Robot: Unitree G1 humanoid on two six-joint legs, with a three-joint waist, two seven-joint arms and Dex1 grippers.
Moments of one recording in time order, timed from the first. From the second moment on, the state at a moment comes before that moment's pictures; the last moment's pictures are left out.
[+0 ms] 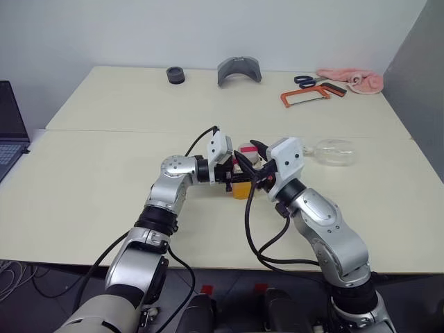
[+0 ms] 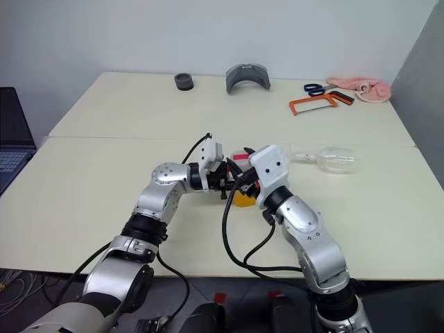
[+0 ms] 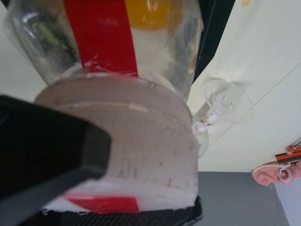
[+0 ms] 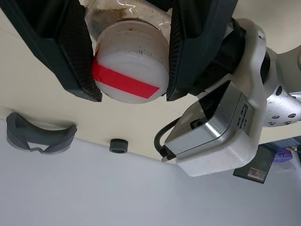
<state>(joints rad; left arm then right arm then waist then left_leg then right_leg) -0.79 0.26 -0.12 0.54 -0.25 0.00 -1.24 -0.35 -0.13 0.26 -0.53 0.13 0.57 0.24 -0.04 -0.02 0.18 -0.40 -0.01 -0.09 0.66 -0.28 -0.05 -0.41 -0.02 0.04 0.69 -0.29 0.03</state>
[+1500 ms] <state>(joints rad) -0.80 0.28 -0.13 0.52 -0.27 0.01 -1.32 -0.47 -0.33 0.12 -0.38 0.34 0.49 0.56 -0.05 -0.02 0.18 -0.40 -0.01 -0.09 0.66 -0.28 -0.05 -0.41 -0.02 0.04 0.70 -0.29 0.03</state>
